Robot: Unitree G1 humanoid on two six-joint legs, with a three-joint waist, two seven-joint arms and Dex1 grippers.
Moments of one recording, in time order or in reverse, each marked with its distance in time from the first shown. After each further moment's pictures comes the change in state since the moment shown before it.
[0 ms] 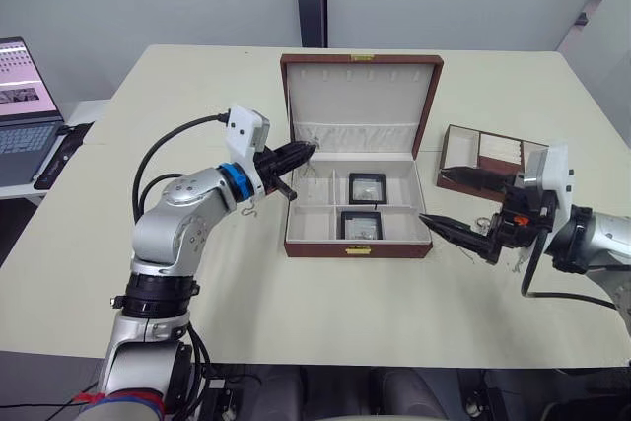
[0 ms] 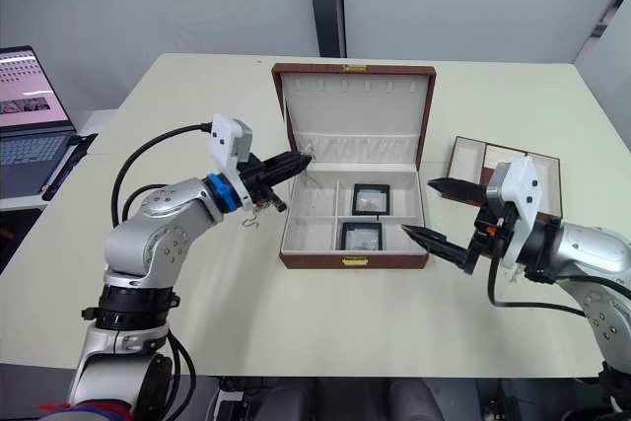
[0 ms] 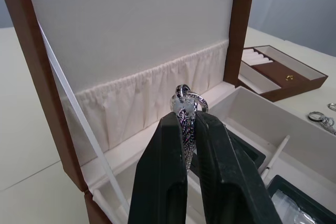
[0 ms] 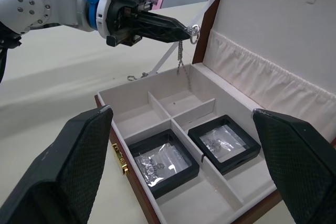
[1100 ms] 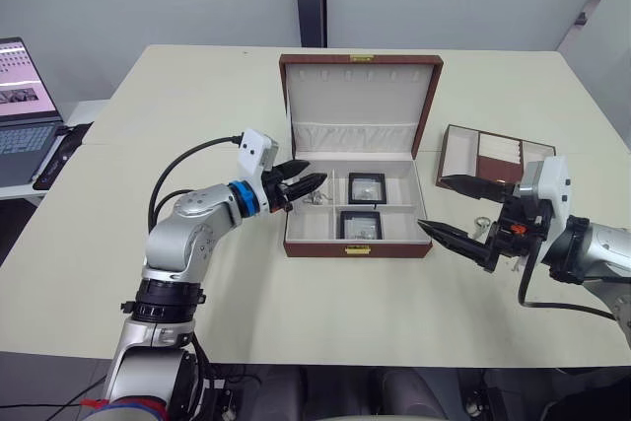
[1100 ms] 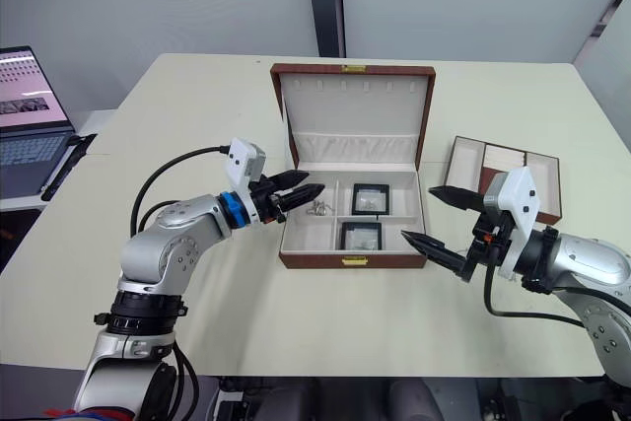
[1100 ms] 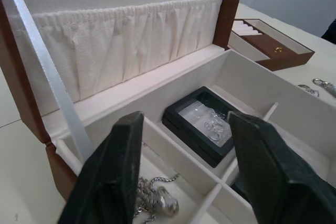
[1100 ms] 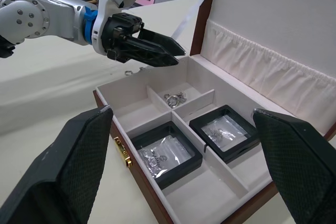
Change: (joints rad) left arm 0.050 -0.015 -0.009 0.034 -0.002 0.005 -0.086; right arm 0.046 0.002 -0.007 -0.038 0.012 0.006 -0.038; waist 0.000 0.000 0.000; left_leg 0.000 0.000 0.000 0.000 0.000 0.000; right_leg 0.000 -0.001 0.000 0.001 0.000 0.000
